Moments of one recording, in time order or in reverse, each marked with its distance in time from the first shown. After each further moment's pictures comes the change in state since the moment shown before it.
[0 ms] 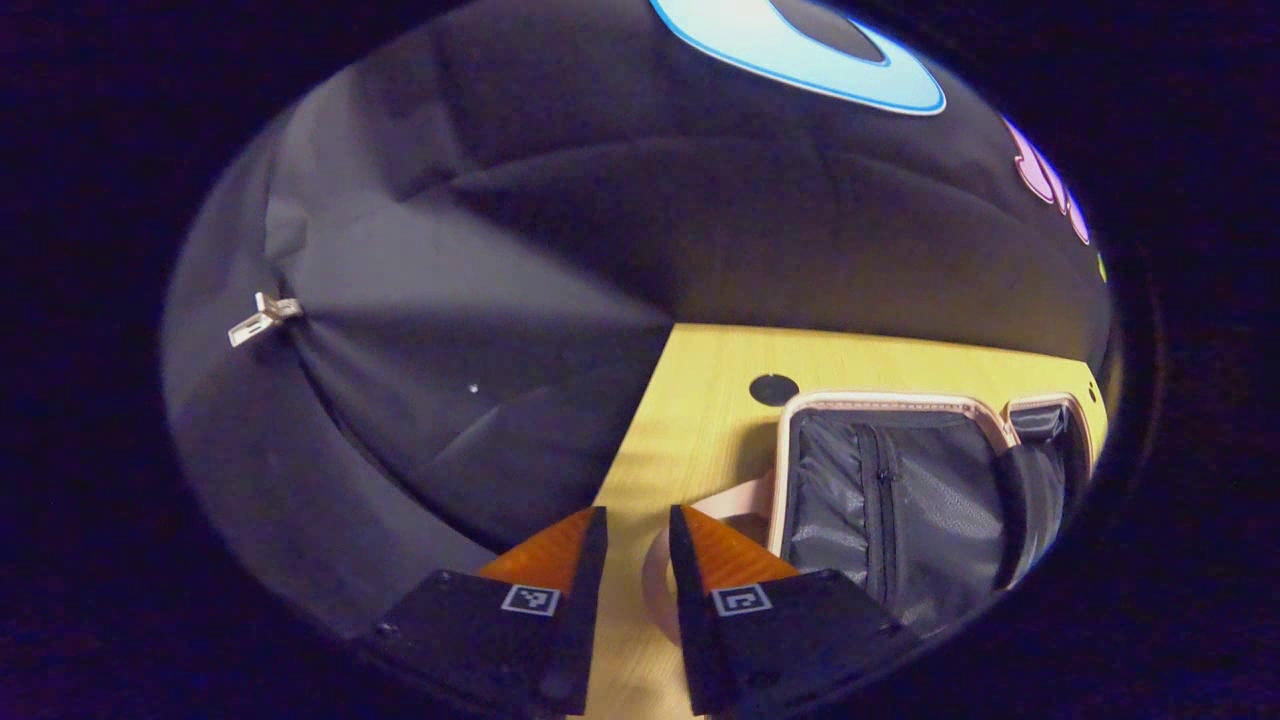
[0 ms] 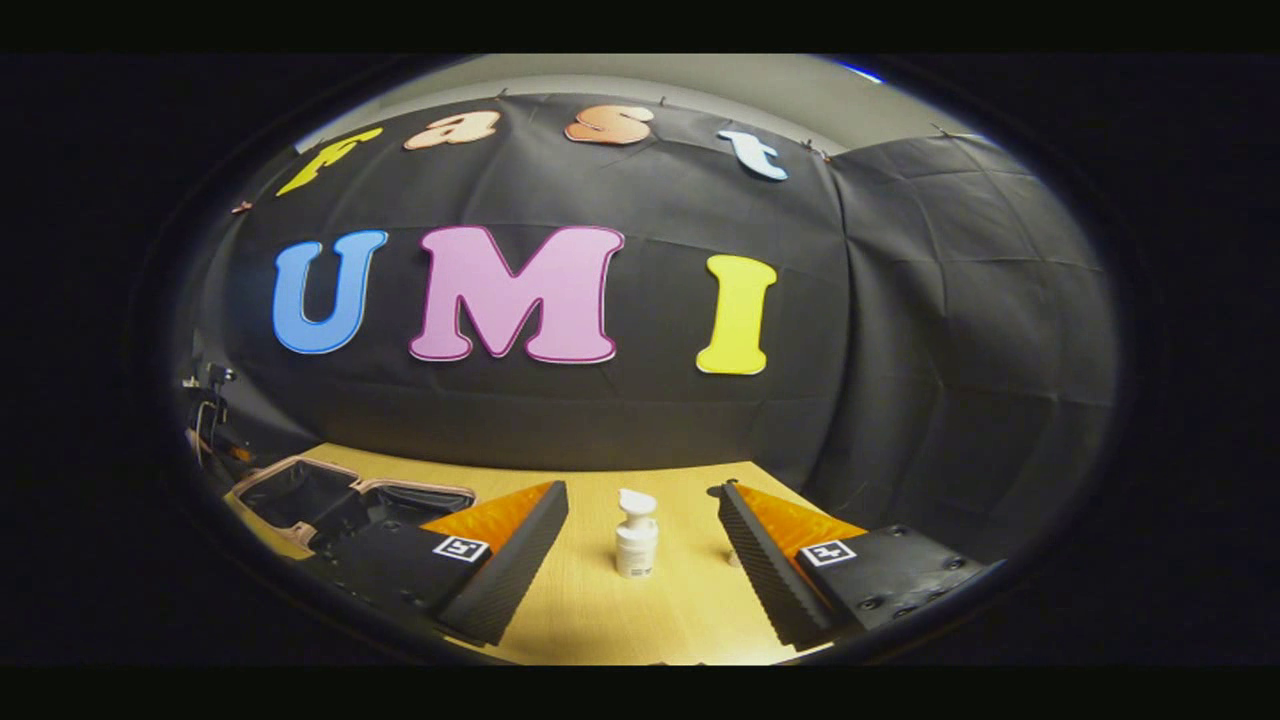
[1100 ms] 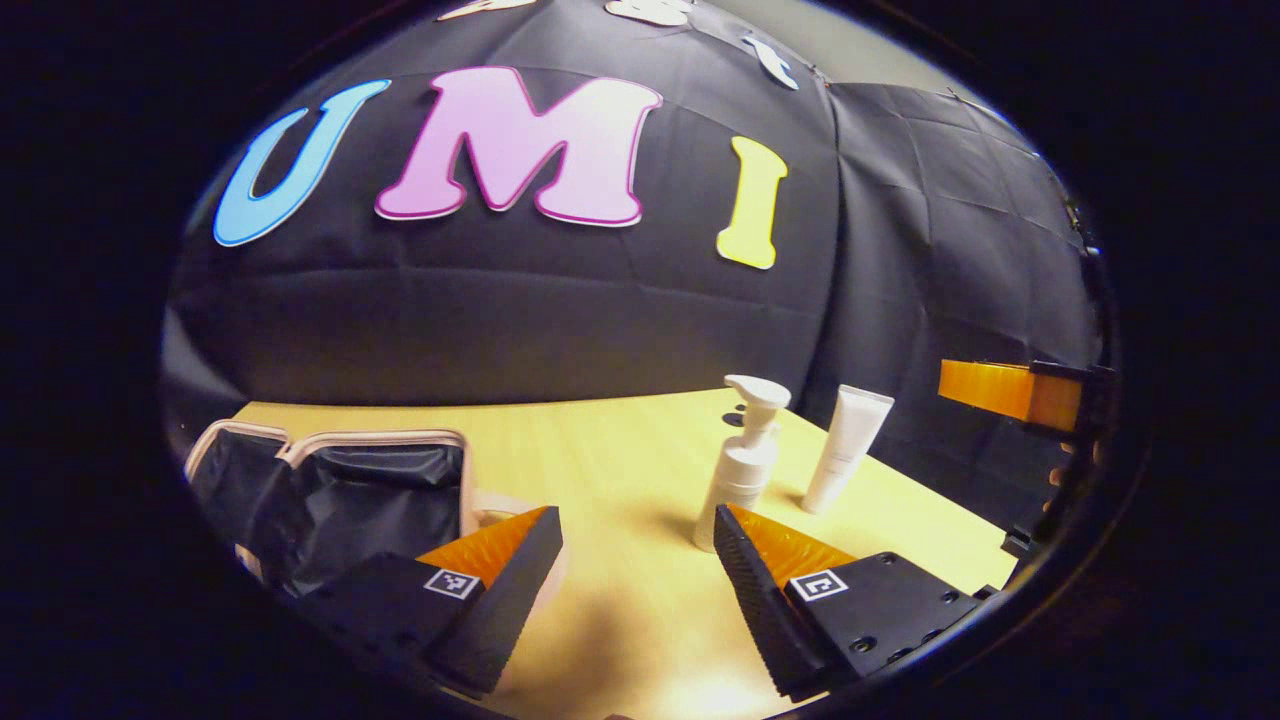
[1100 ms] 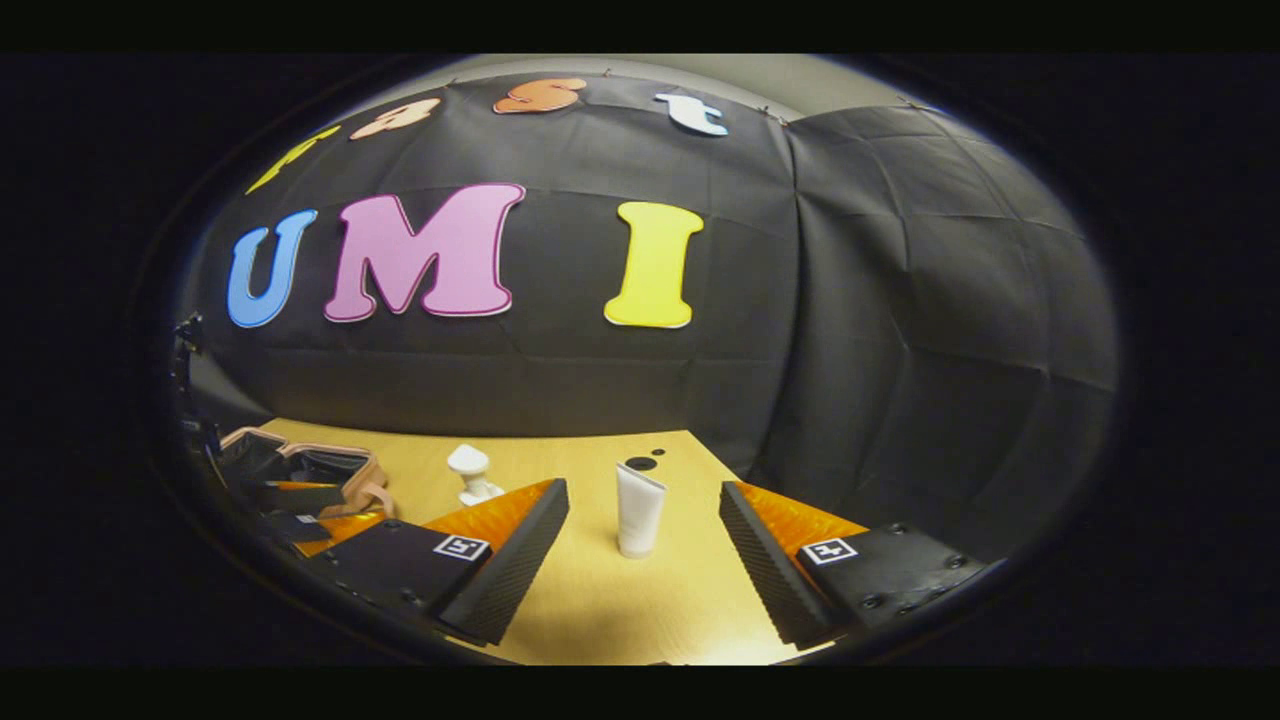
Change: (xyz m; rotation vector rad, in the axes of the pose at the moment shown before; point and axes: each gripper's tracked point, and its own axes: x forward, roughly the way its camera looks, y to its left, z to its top) left arm -0.293 -0.652 -0.090 0.139 -0.242 -0.824; right arm 0.041 -0.145 -0.073 0.011 0.117 -0.082
